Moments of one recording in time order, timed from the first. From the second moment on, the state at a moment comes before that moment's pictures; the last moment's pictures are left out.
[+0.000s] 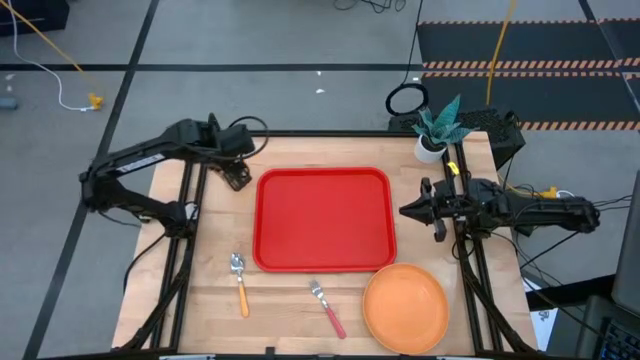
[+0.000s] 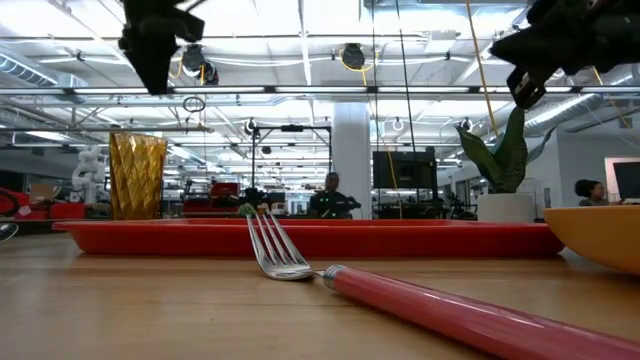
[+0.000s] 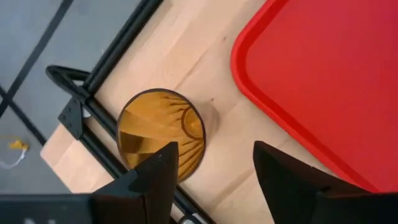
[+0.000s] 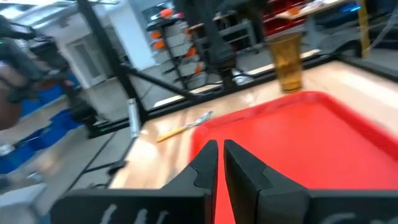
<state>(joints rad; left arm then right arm) 0.37 1.29 1.38 -1.46 -0.31 -0.31 -0.05 0.31 0.24 -0.02 -0.16 0.36</state>
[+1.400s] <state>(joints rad) 0.46 1.39 1.14 -1.36 -0.31 -0.29 -0.03 0.37 0.26 -0.05 -0.19 0.33</state>
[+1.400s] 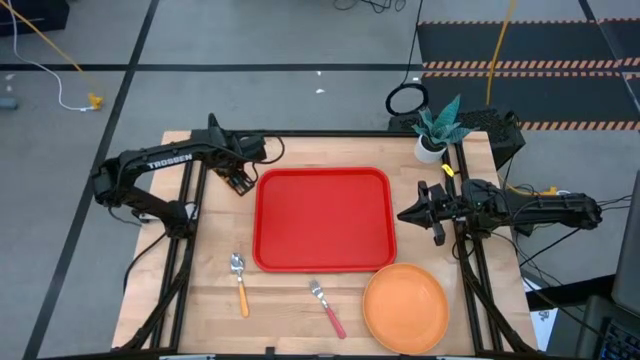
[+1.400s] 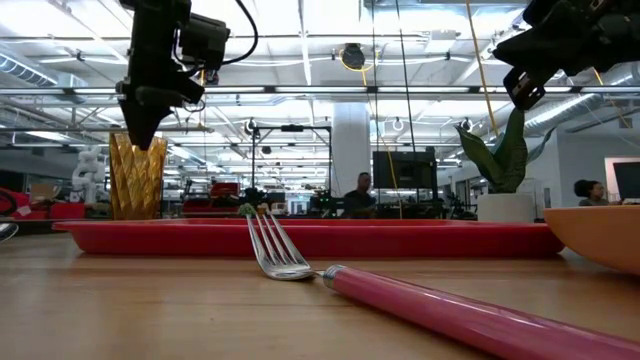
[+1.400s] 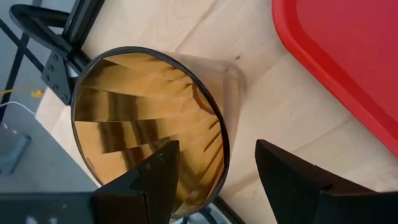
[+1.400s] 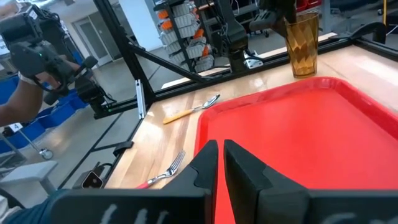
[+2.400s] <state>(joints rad) 0.37 1.39 1.15 -1.45 -0.26 -0.27 -0.03 0.37 0.26 -0.03 -0.18 0.28</state>
